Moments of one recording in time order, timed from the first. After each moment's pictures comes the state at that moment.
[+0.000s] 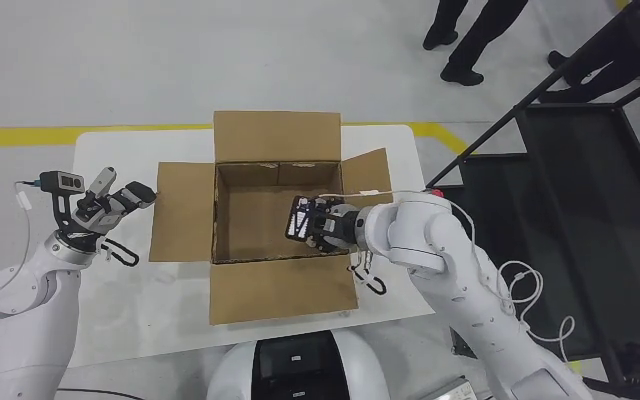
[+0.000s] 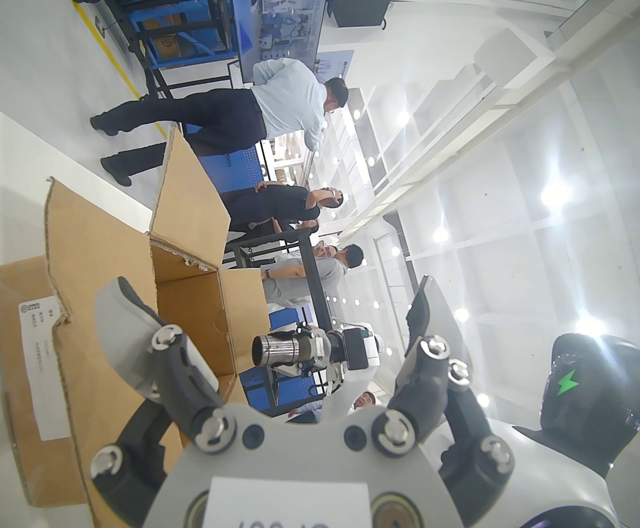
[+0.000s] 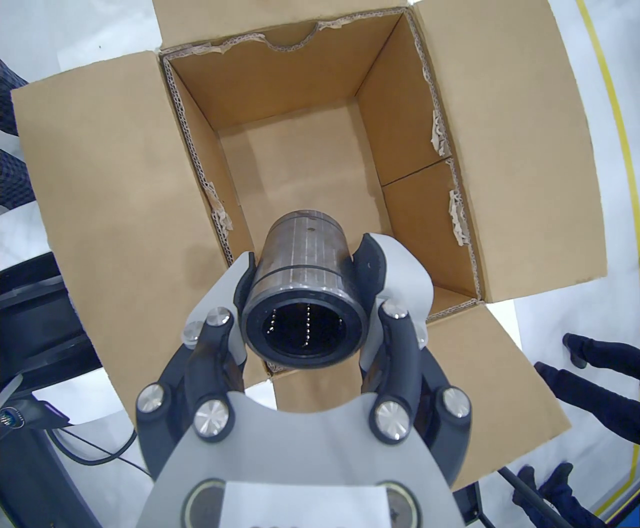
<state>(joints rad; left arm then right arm) 1.31 -1.01 -1.61 -1.33 -0.67 -0.46 -0.96 -1.14 -1.21 1.09 -2.02 -1.07 -0.62 1.16</state>
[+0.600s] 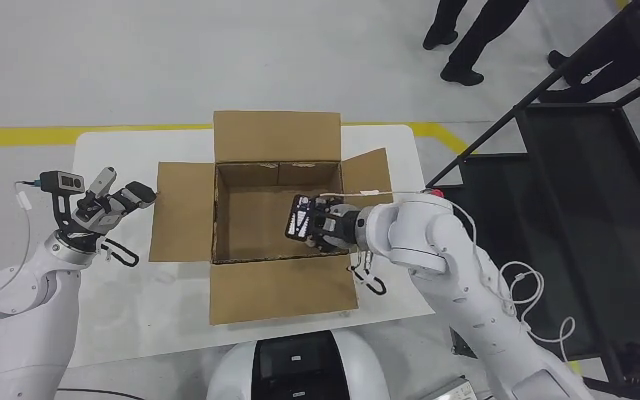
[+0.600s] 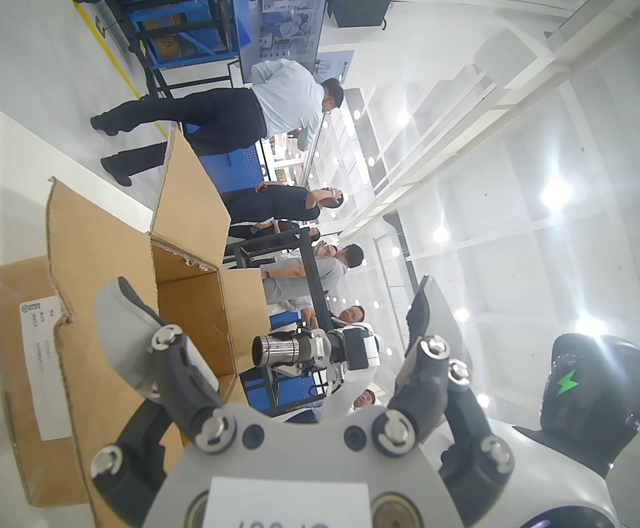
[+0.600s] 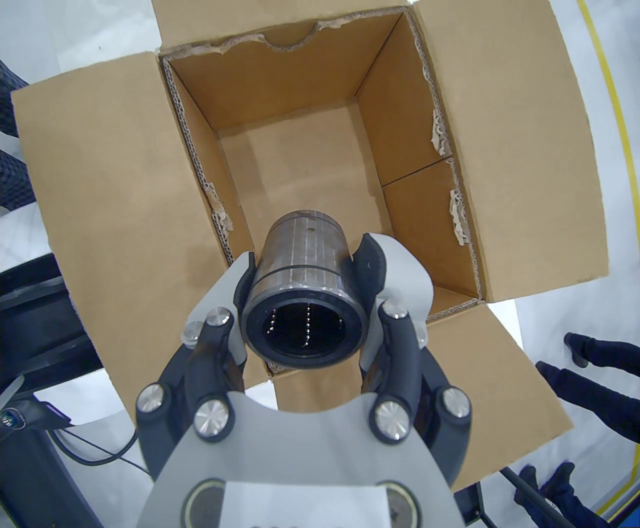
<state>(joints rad) 1.31 -1.01 -1.61 -1.33 -0.67 -0.46 -0.96 -1.15 -1.21 1.12 -2.05 -1.05 -0.61 1.12</state>
